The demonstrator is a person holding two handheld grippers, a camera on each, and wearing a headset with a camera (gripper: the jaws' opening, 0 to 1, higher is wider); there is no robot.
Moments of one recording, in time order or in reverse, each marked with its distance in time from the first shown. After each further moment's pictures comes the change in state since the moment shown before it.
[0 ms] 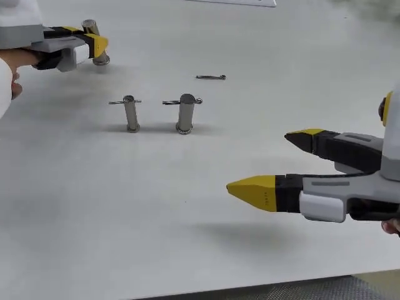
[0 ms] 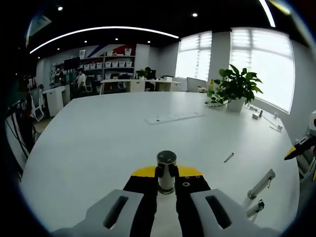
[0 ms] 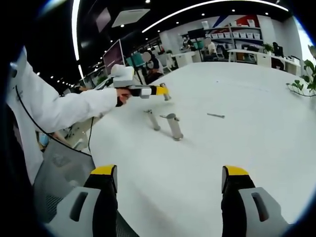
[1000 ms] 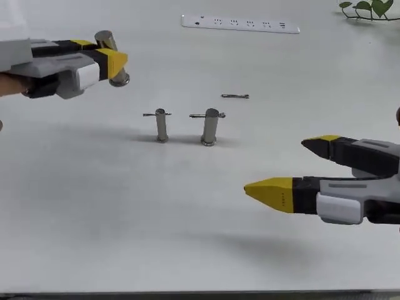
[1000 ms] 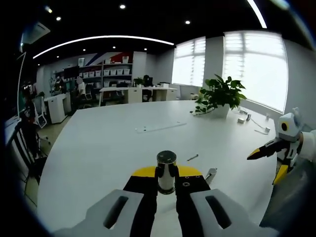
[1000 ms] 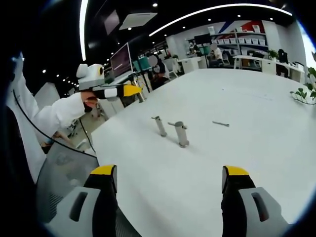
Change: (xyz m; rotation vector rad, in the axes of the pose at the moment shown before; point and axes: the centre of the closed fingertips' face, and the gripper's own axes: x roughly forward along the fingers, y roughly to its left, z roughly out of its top) left arm -0.102 -0.056 0.019 0.029 -0.039 -0.009; right arm -0.009 0.016 0.012 -0.038 -0.041 0.035
